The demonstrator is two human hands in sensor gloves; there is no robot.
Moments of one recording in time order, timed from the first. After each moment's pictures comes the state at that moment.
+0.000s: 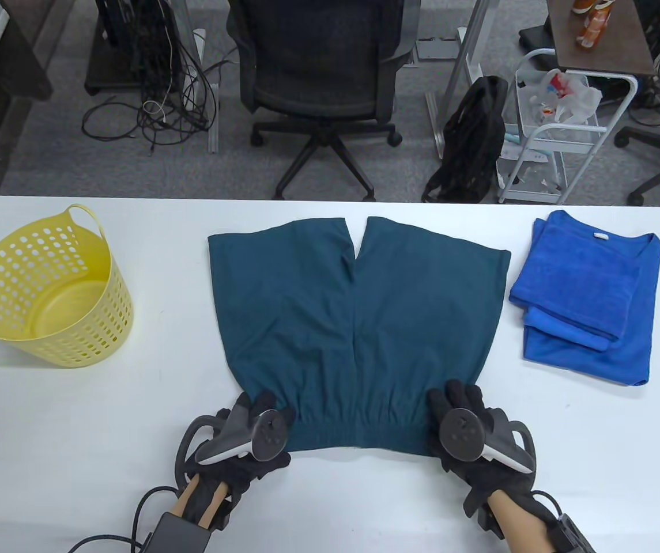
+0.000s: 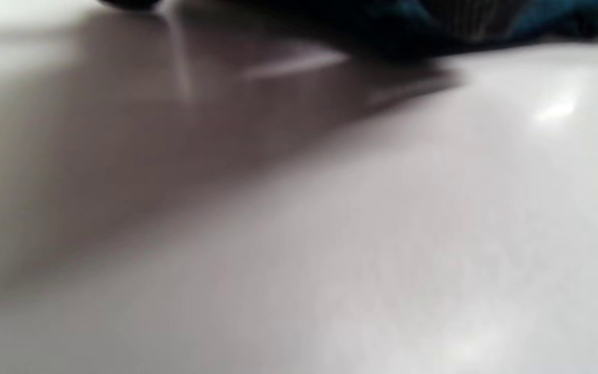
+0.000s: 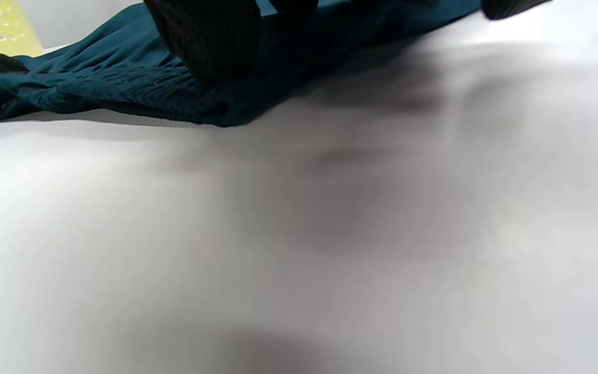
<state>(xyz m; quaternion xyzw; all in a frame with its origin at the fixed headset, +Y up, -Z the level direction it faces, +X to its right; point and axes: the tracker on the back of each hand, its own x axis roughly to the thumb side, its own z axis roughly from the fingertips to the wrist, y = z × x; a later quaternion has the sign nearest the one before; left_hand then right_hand) -0.149 -0.781 -0.174 -0.22 -0.18 0.01 0.96 0.209 -0.785 -0.185 0.15 0.21 0.96 0.10</state>
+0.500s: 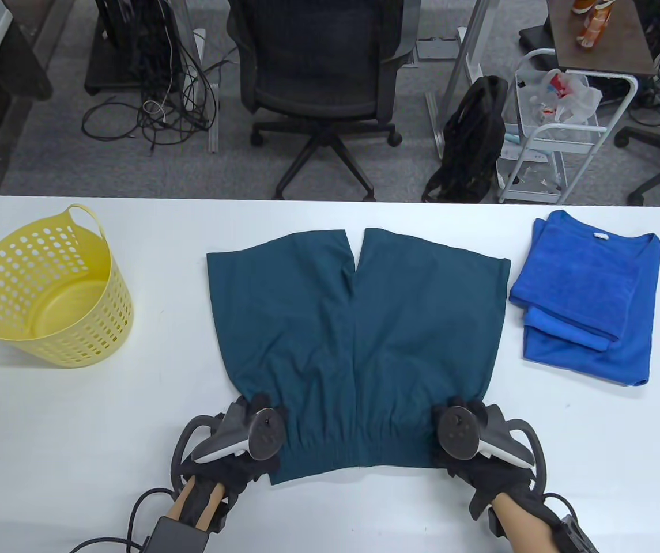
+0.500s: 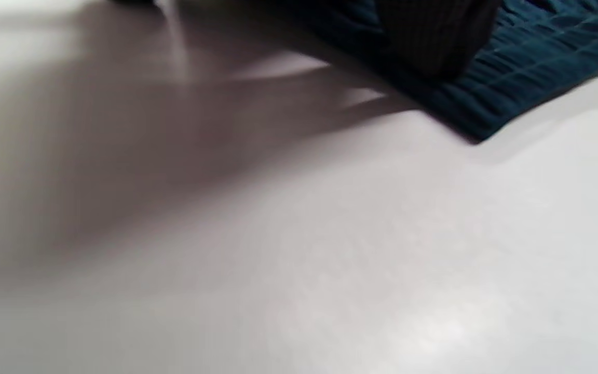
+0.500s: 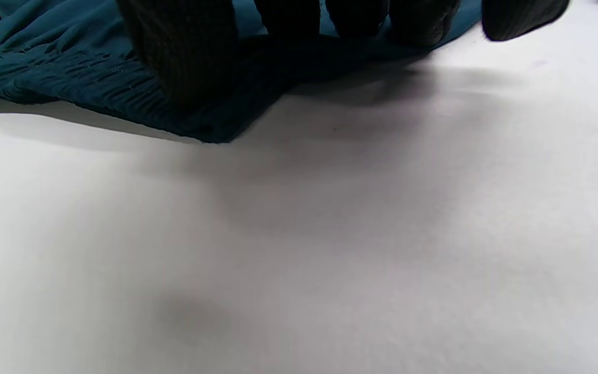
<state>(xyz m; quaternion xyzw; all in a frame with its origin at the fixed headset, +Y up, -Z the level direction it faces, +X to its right) -0.154 -0.788 -0.175 -0.30 -0.18 0.02 0.94 0.204 -0.776 -0.180 0.14 0.25 0.96 0.02</state>
